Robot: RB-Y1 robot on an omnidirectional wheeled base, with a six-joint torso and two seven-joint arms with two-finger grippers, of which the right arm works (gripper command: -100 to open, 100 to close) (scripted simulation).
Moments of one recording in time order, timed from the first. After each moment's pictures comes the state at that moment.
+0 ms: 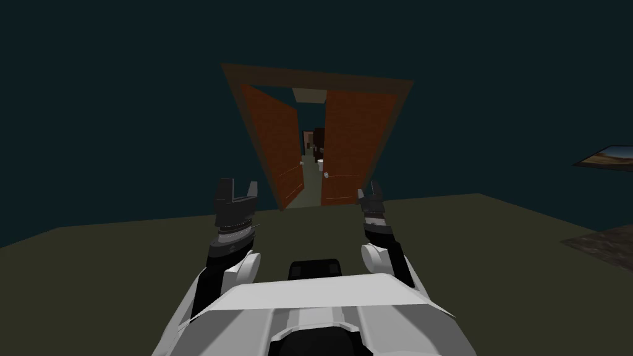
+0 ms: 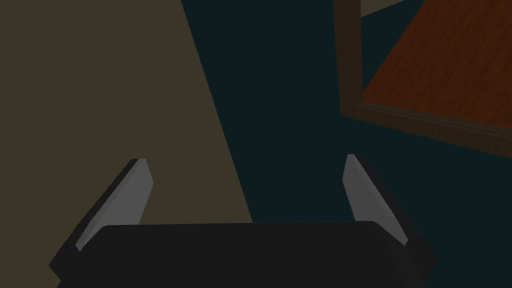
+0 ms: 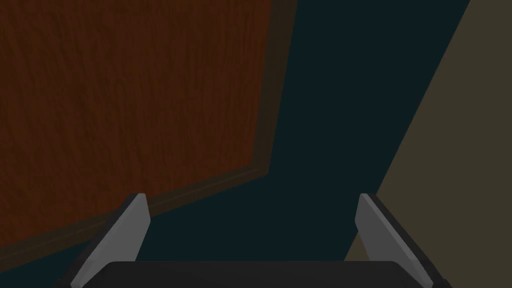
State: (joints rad) arm 0.50 -0.01 0.05 -2.28 -0.05 -0.36 0.03
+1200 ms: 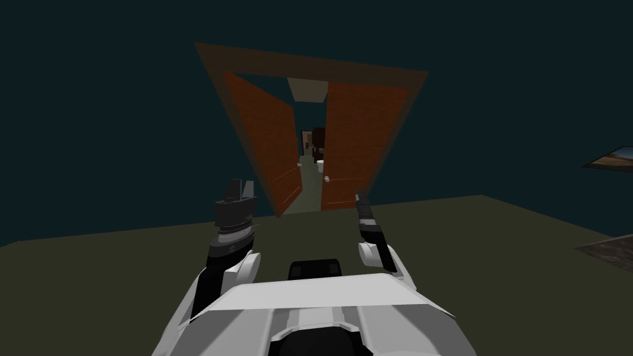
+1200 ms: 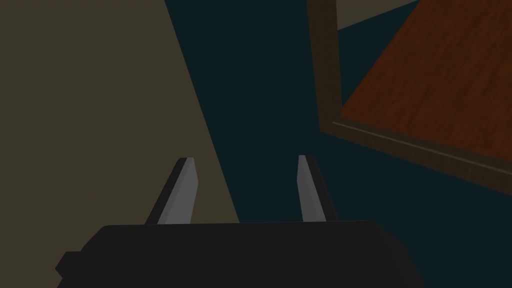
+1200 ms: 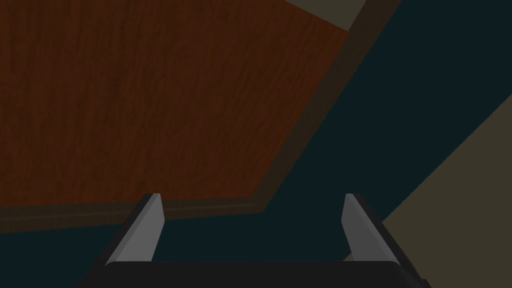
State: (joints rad) arm 0.41 -0.05 0.01 -2.01 0.04 -0.44 0.24
